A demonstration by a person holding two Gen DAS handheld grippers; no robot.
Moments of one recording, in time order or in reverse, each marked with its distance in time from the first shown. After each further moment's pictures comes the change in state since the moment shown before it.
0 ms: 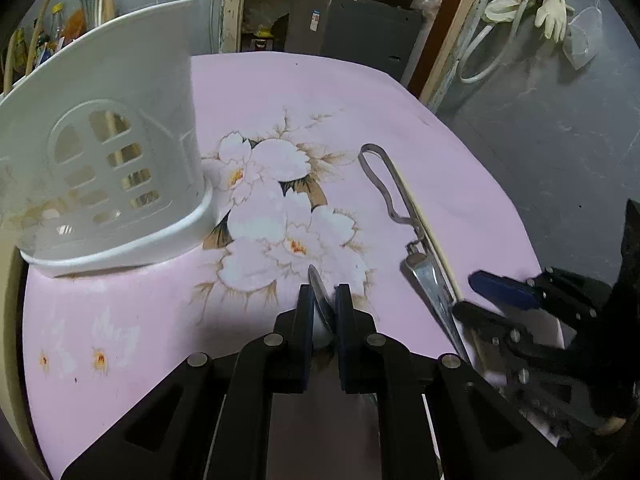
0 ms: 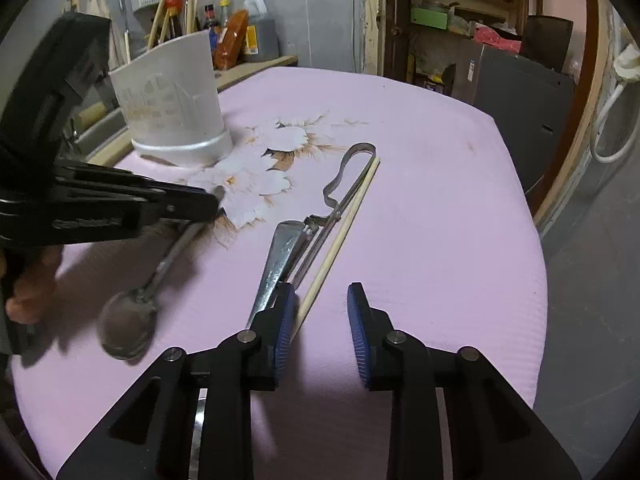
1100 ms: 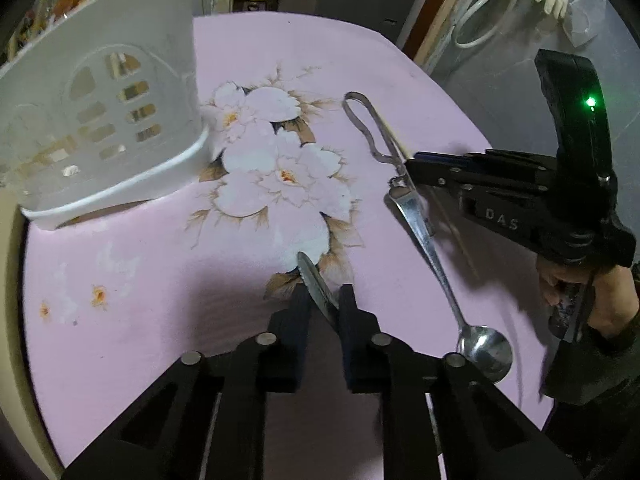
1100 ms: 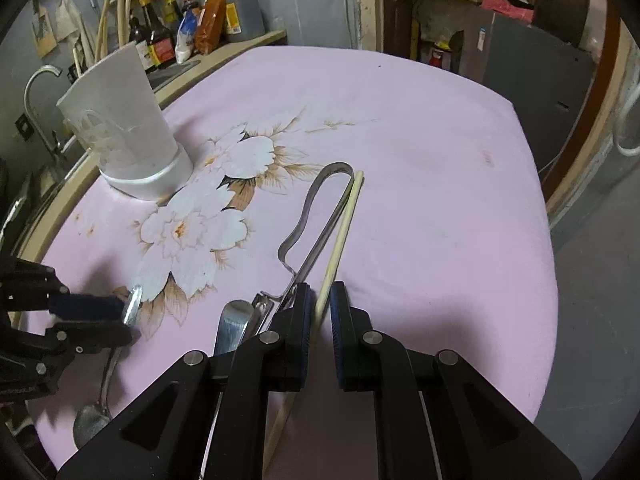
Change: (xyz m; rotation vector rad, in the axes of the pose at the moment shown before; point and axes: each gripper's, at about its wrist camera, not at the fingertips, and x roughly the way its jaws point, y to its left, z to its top) left arm -0.009 -0.005 -0.007 -0.025 0.165 -0.048; right arm 0.047 -0.034 0.058 0.035 0.141 0.055
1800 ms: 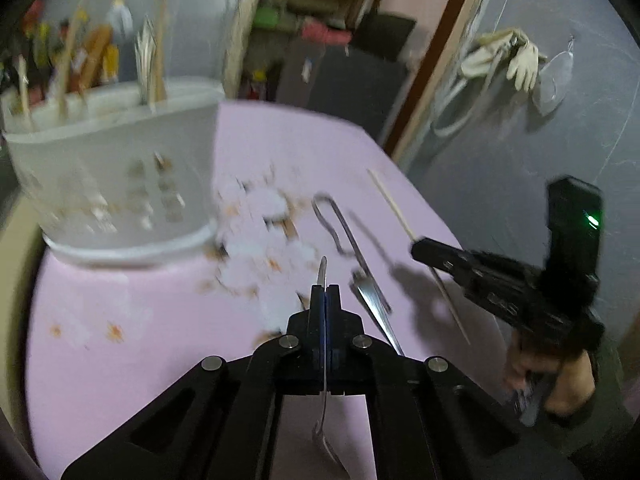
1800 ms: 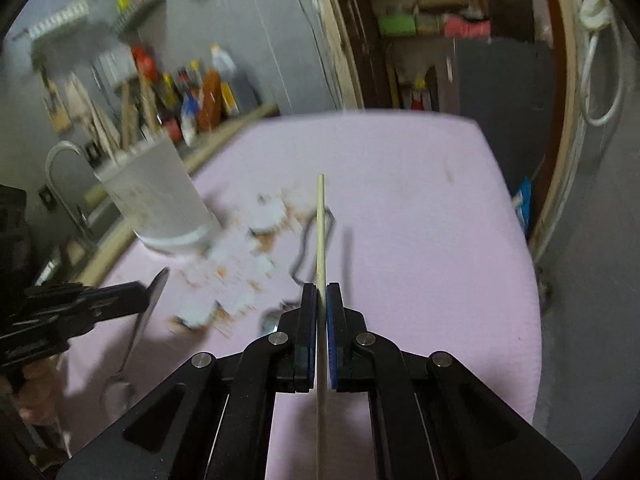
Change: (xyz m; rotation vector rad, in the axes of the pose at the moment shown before) left arm -0.056 -0.016 -0.012 -0.029 -0.394 -0.023; right arm -0.059 -0.001 -0.036 0.177 -0.321 0.081
